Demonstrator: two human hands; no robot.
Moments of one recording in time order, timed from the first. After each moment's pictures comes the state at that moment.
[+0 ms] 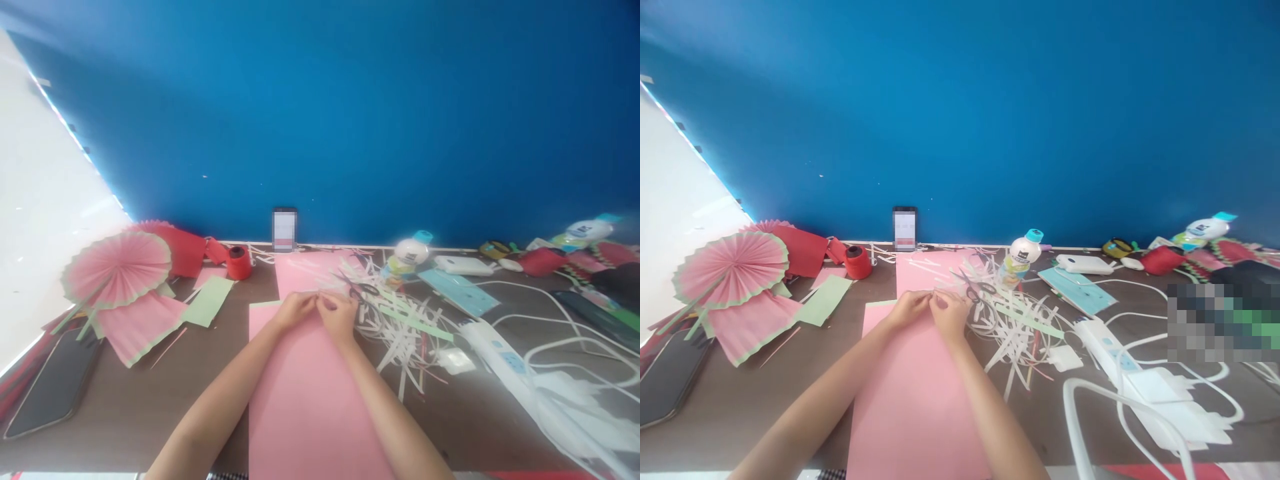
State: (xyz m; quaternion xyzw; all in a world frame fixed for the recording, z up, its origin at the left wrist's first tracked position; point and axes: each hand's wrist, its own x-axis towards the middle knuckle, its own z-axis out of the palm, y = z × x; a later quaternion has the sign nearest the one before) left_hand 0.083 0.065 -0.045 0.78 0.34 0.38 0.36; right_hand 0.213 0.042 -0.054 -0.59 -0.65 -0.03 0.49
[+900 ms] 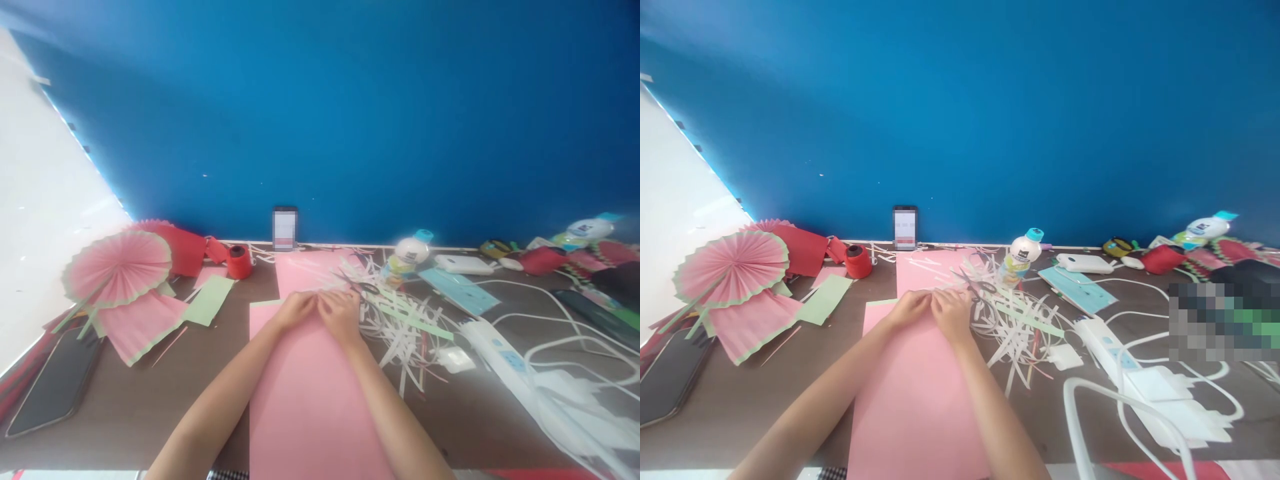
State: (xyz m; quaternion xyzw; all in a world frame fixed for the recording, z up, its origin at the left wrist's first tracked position) left_hand 0.082 0.068 -0.049 0.80 0.33 0.36 0.35; right_hand 0.225 0.039 -0.047 -0.51 -0.75 -0.14 0.39
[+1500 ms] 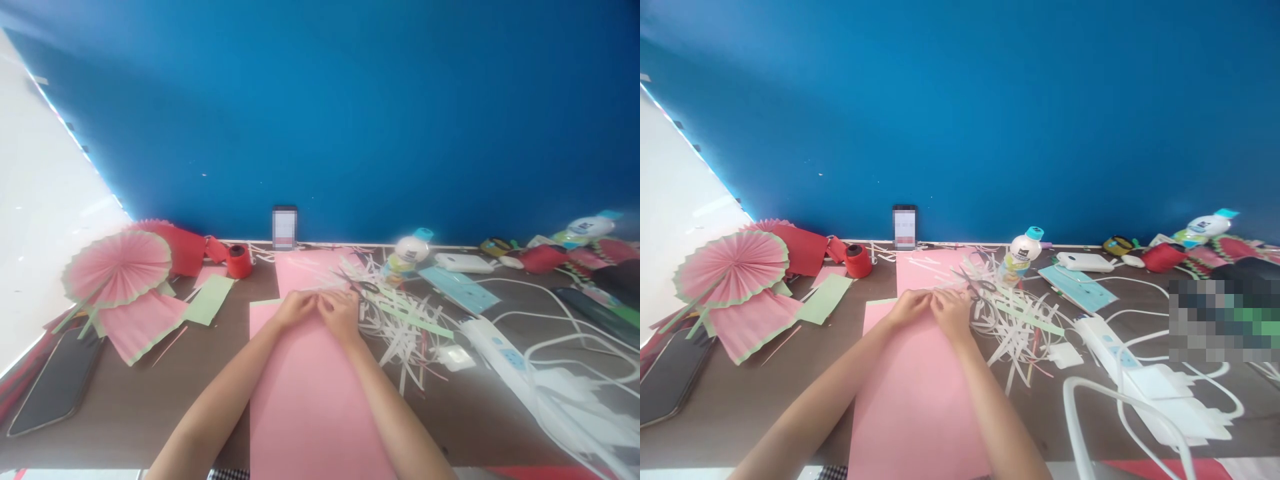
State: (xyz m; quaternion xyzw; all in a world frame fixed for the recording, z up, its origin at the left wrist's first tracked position) left_hand 0.083 0.067 -0.049 0.79 0.34 0.36 0.36; right_hand 0.221 0.038 -0.046 -0.53 -0.74 -0.09 0.42
